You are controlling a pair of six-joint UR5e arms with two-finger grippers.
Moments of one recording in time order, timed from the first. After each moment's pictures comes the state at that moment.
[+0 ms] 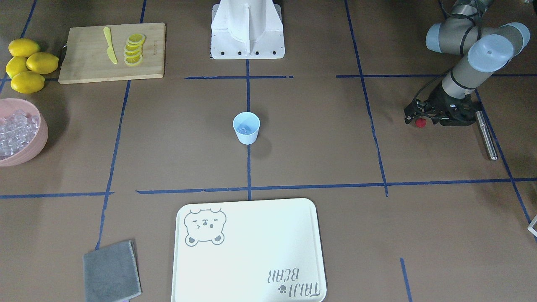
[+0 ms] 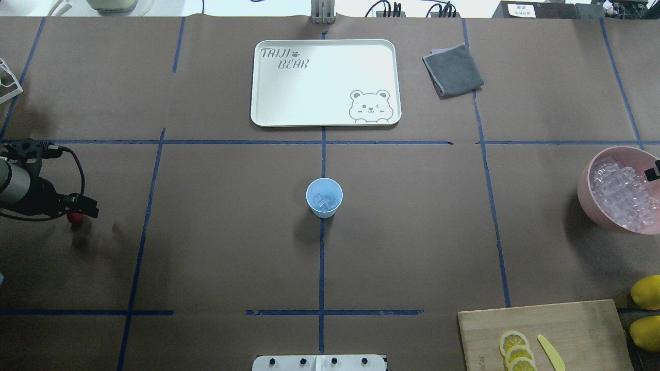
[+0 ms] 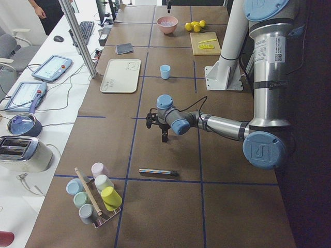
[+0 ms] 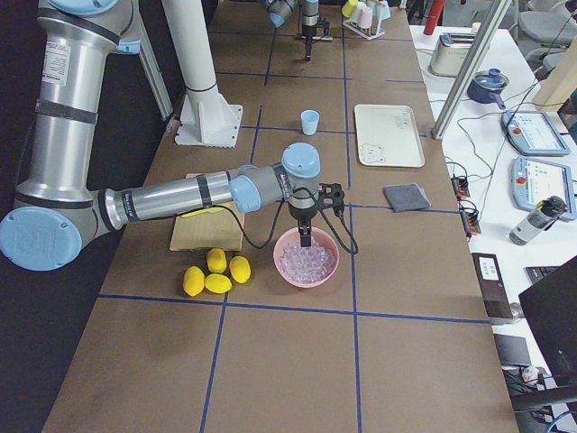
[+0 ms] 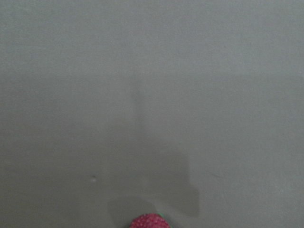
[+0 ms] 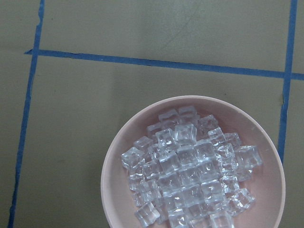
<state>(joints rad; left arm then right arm) -0.83 -1.51 -1.70 -2.18 -2.12 -0.94 1.28 -1.77 1.98 -1.39 2.33 0.38</state>
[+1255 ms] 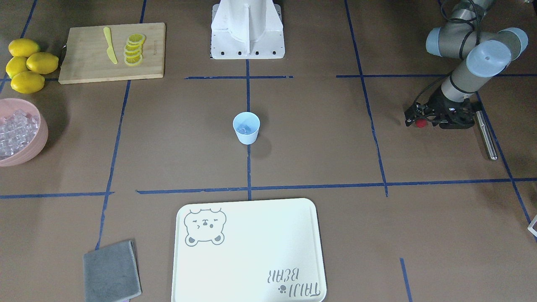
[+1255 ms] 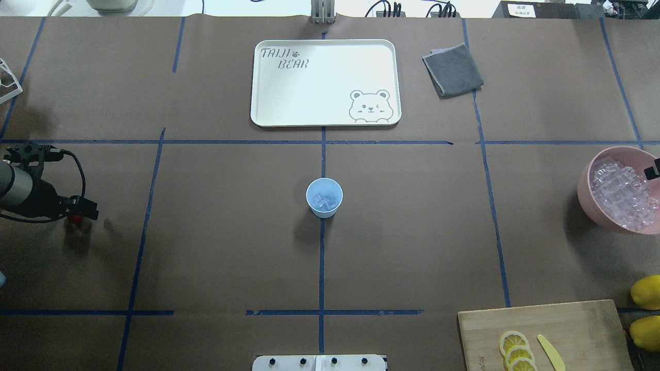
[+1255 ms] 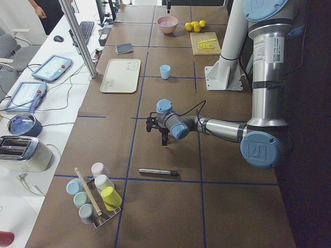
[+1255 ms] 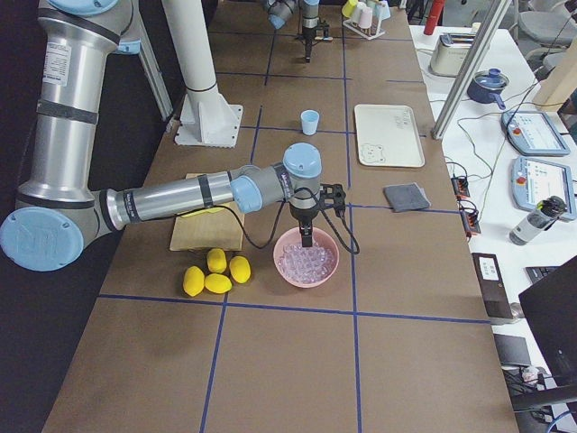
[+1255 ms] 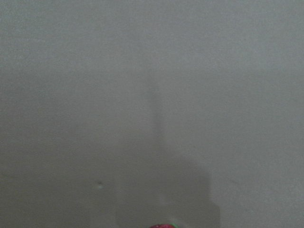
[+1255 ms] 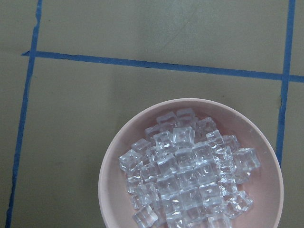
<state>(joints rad) -0.82 -1.51 -1.67 -2.19 -2.12 -0.94 1.28 -1.76 1.97 -1.39 2.32 0.38</state>
